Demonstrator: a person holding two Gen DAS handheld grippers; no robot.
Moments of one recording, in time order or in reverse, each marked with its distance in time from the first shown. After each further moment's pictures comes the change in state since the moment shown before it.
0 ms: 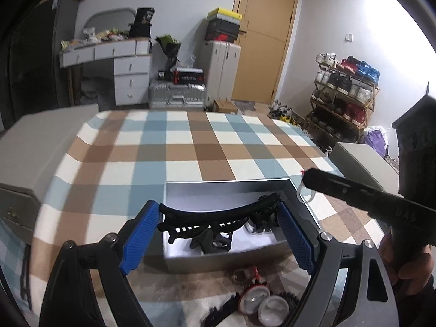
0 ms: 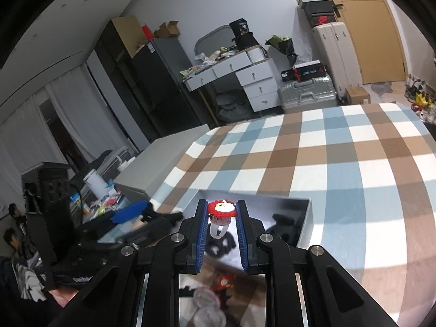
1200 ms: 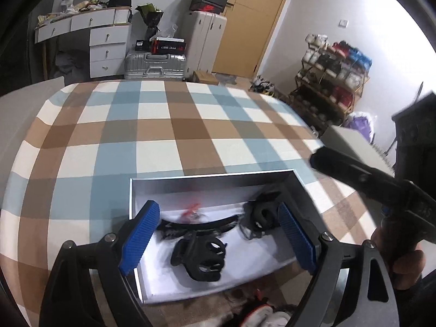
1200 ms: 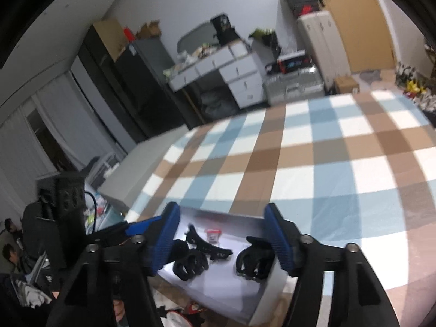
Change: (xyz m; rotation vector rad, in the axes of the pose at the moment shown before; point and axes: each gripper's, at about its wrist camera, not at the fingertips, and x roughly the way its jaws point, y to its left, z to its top) left arm 0.033 0.005 0.011 -0.029 0.148 -0.143; right arm 0.006 -0.029 0.007 0.066 -0.031 -0.057
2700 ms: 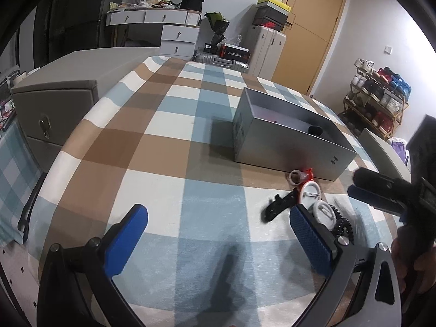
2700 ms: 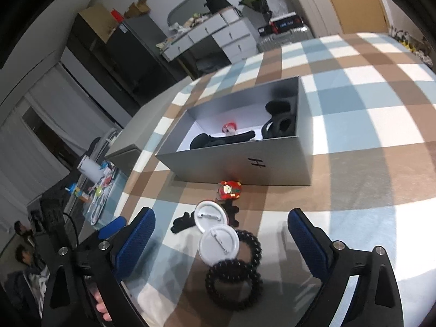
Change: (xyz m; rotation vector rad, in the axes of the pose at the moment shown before) left arm -0.072 0.034 -0.126 -0.180 -0.100 0.260; right arm -0.002 0.028 -0.100 0.095 0.229 0.000
